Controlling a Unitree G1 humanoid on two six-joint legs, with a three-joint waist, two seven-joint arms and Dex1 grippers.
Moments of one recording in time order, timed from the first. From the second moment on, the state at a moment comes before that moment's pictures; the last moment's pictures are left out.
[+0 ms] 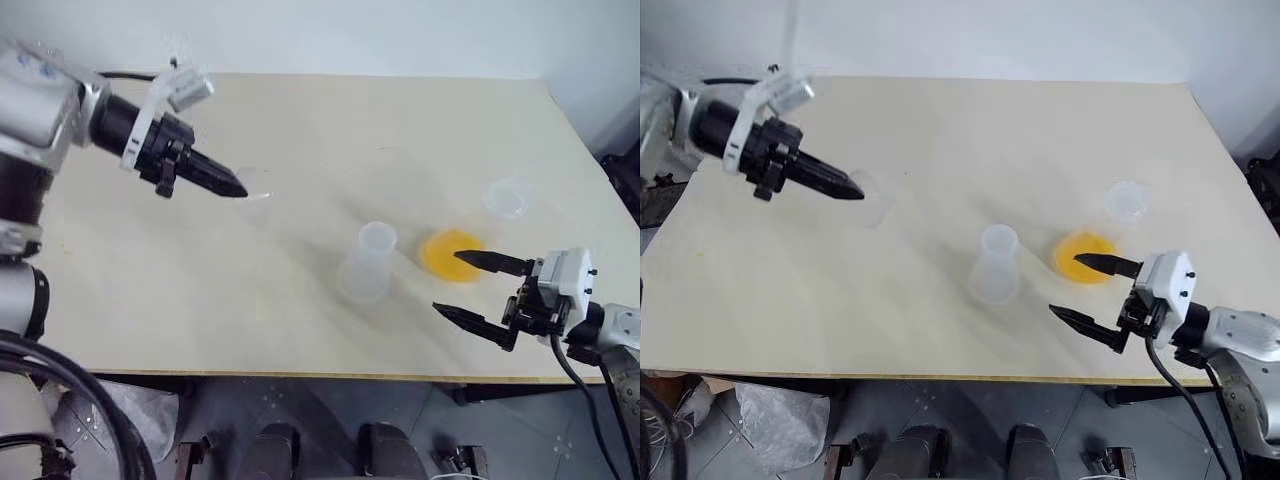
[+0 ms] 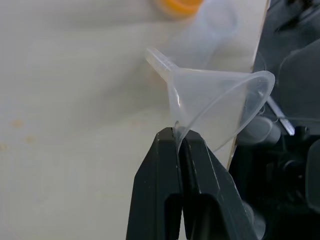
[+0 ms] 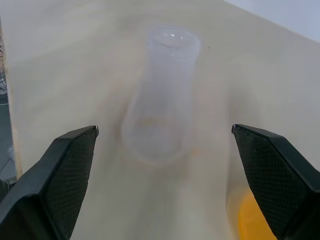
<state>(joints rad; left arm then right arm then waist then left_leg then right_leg) -1.53 0.99 -0.64 0.45 -0.44 1.06 -1.50 0.02 -0.77 -0.32 -0.41 0.61 0.26 1.03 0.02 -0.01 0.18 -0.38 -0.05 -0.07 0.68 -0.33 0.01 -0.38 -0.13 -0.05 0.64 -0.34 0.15</state>
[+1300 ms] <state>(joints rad) -1.83 0.78 -1.23 0.61 -0.86 0.77 -1.50 0.15 -0.71 -0.29 -0.52 0.59 0.26 0.88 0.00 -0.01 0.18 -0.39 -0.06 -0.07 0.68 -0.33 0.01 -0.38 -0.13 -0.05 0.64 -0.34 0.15</state>
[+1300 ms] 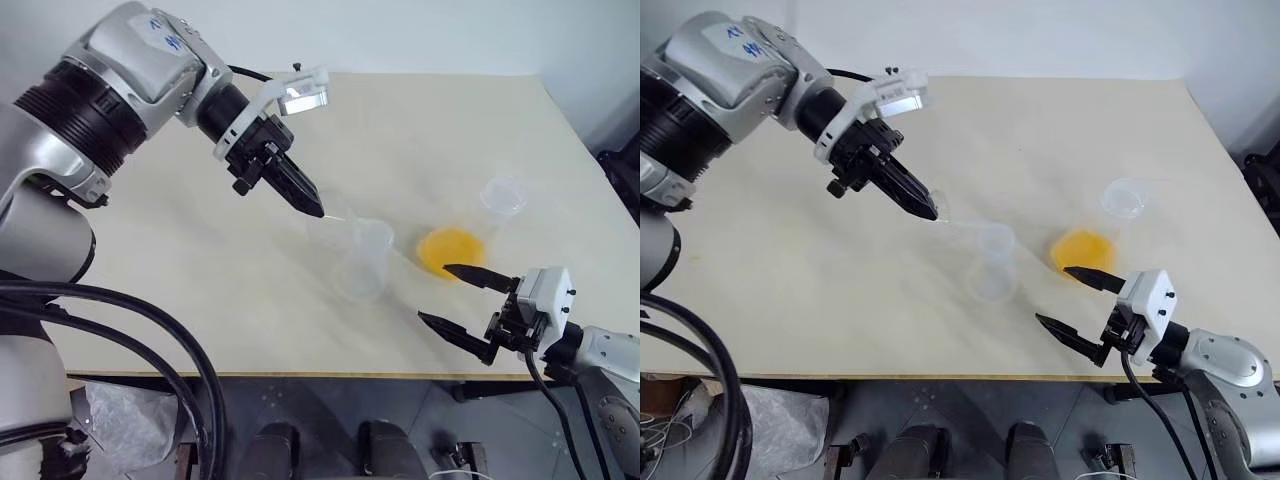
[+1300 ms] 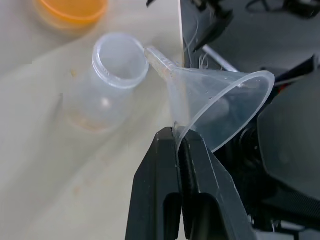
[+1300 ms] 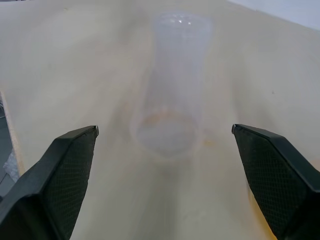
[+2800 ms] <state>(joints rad) -1.91 0.47 -1.37 0.95 -0.74 0.52 -1.50 0.34 -0.66 -0.32 -0.67 0.59 0.24 0.80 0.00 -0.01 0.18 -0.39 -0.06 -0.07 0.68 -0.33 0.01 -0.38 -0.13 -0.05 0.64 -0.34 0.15</state>
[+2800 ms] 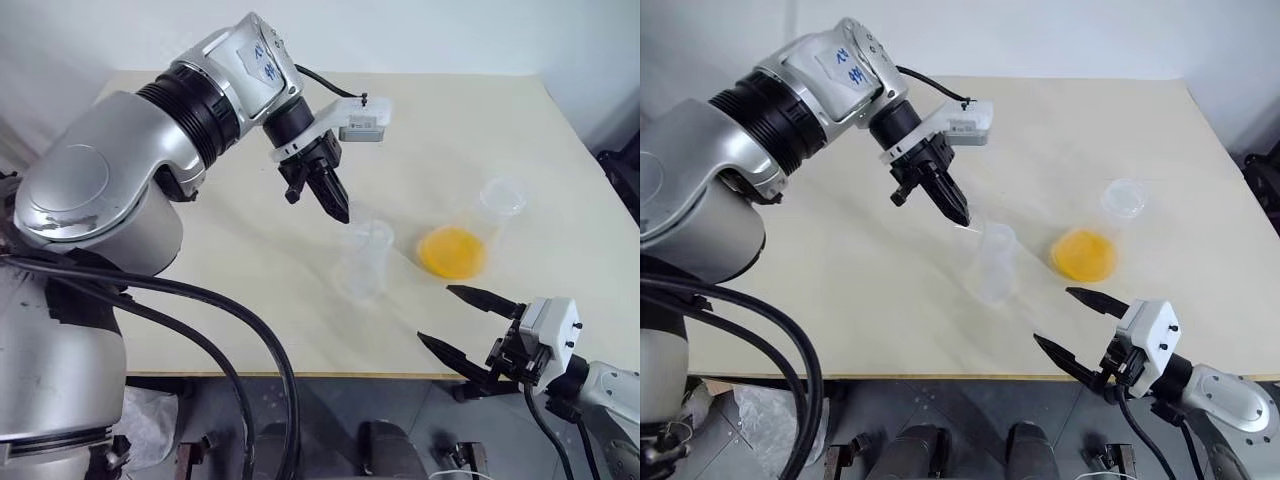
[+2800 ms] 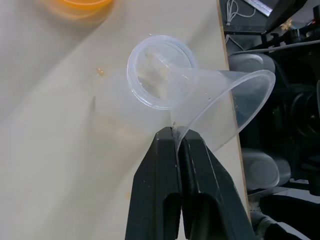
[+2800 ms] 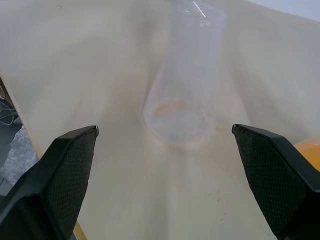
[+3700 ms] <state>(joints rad) -1.91 0.40 -1.26 1.04 -0.65 0.51 -1.50 0.34 -0.65 -0.32 -0.68 0.58 0.24 0.78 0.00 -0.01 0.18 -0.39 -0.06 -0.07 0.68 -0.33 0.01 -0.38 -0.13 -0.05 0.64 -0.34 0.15</state>
